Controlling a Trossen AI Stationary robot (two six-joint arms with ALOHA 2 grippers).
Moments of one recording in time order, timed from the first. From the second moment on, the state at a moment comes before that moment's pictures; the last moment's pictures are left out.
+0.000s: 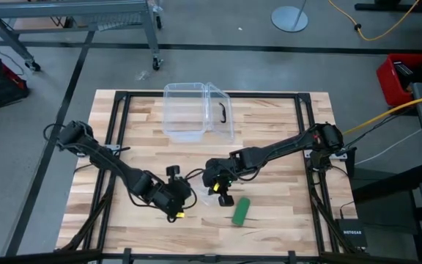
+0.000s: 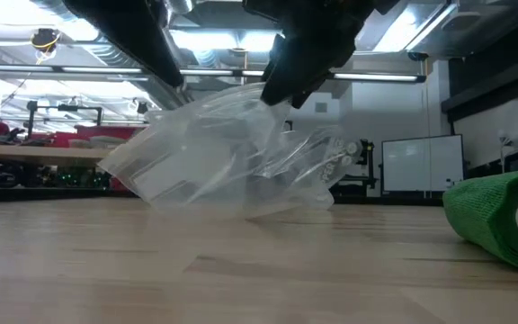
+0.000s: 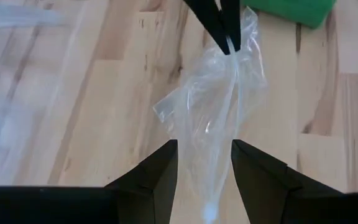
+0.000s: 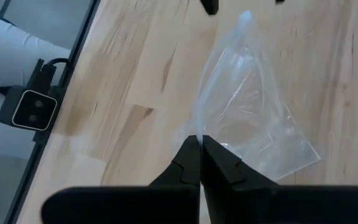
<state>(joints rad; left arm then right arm) -0.55 1.64 1.17 -0.59 -0.54 -0.51 0.20 1.88 1.37 -0.39 -0.30 0.10</state>
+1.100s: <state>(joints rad) -0.54 1.68 1.17 -0.60 -0.52 -0.43 0.20 1.88 1.37 -0.33 -0.33 0.10</state>
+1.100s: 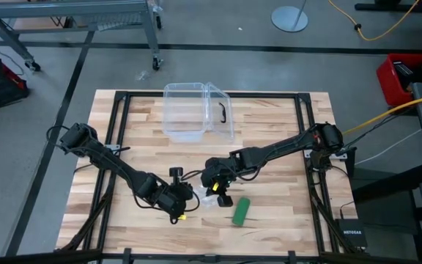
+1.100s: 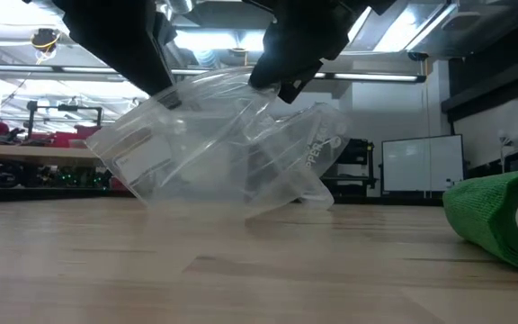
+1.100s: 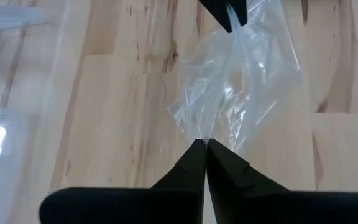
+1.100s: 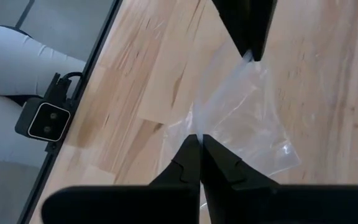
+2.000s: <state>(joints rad) -0.53 1.67 1.17 -0.66 -0.30 -0.60 0.21 1.88 1.37 -0.02 -0.30 0.15</state>
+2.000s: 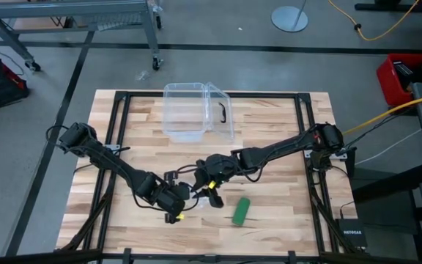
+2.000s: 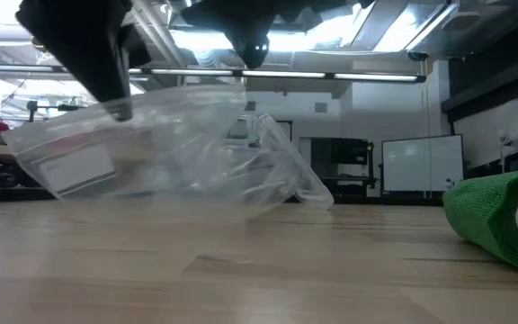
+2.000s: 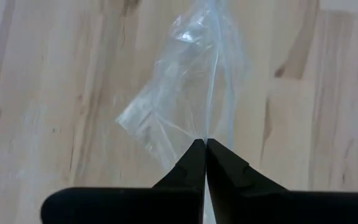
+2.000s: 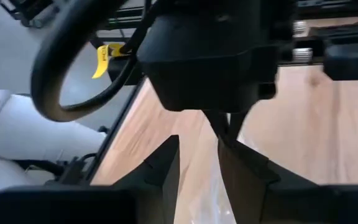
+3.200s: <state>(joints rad) -0.50 1.67 1.17 -0.46 -0.38 -0.52 0.24 1.88 1.37 -0.14 -0.23 0.13</state>
